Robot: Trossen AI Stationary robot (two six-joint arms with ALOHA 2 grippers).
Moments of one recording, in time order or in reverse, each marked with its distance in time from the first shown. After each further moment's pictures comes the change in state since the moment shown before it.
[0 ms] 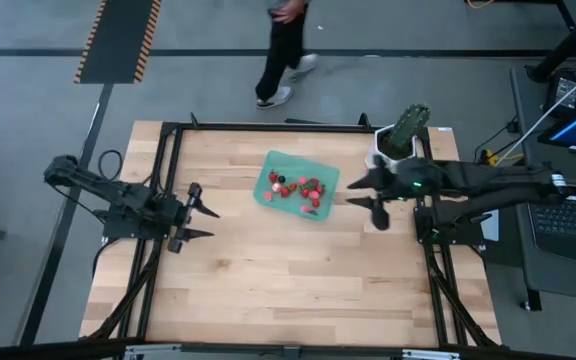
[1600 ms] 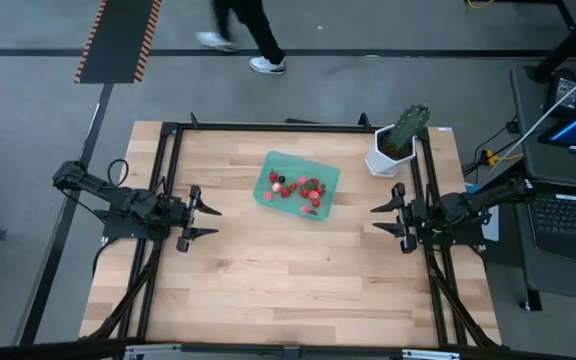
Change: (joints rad) left arm -0.016 -0.204 -0.190 -0.068 -0.146 -0.030; right arm 0.337 -0.906 -0.875 0.562 0.219 -0.129
